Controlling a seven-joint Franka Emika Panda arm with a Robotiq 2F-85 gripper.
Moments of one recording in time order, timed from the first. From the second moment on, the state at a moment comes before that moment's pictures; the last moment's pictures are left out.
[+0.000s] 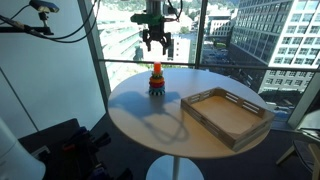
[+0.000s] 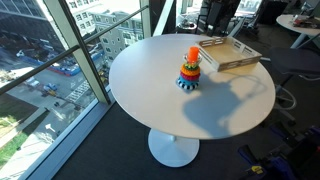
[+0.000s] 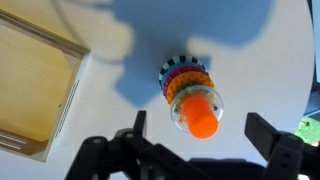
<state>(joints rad) 0.06 0.16 0.07 -1.88 0.08 2.10 -0.17</state>
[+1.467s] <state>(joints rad) 0.09 0.36 0.11 -1.77 0.08 2.19 -0.17</state>
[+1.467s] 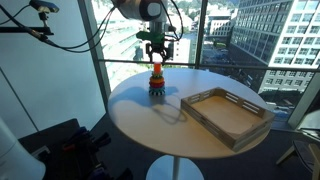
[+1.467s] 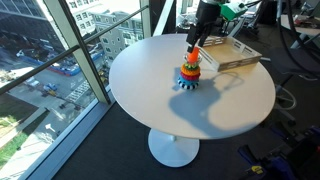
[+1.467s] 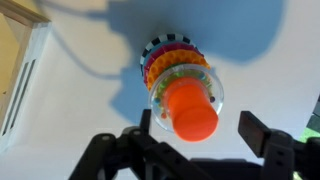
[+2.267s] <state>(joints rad) 0.09 0.39 0.11 -1.74 0.08 2.18 -0.17</state>
